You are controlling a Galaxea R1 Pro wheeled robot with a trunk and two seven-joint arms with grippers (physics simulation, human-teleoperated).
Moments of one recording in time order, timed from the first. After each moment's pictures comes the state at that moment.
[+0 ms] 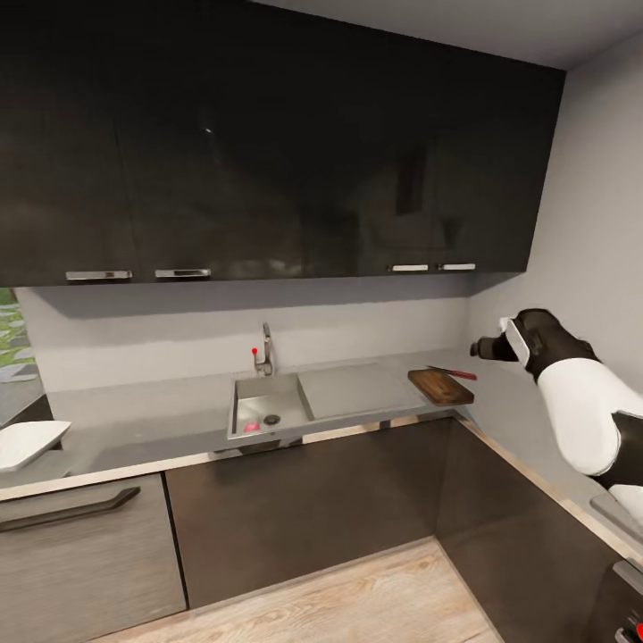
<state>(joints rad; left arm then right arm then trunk) 0.13 0.05 0.05 -0.35 0.03 -0.47 -0.01 -1.38 -0.22 -0.28 -0.34 0.28 0.79 0.00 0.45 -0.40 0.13</state>
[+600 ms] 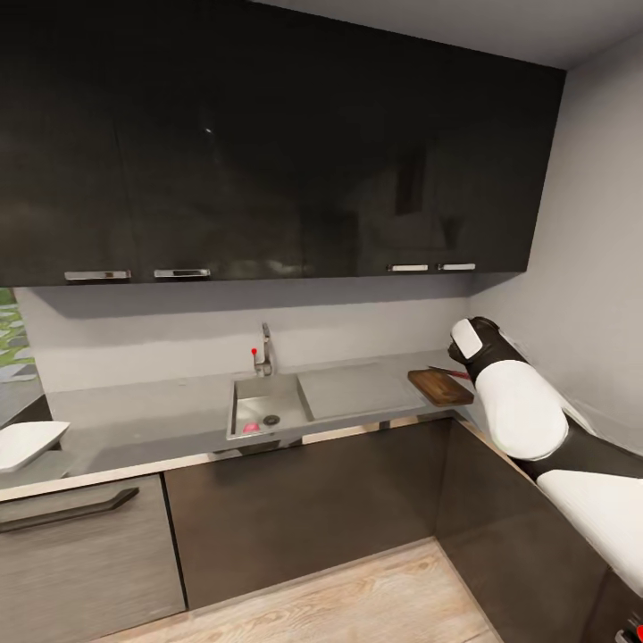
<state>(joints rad) 0.12 0.05 0.05 -0.36 0.03 -0.47 -0.01 -1.38 0.02 -0.72 -0.34 0.11 0.49 -0.70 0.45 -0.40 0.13</state>
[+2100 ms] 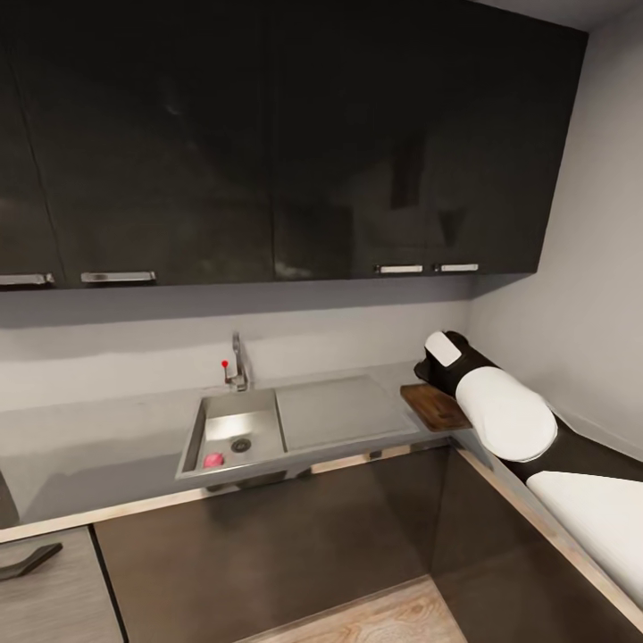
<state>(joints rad) 0.13 0.05 0.06 -0.36 0.03 -0.47 -0.01 -1.38 0.06 -0.73 -0.18 -0.02 0.49 -0.72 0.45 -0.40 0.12</state>
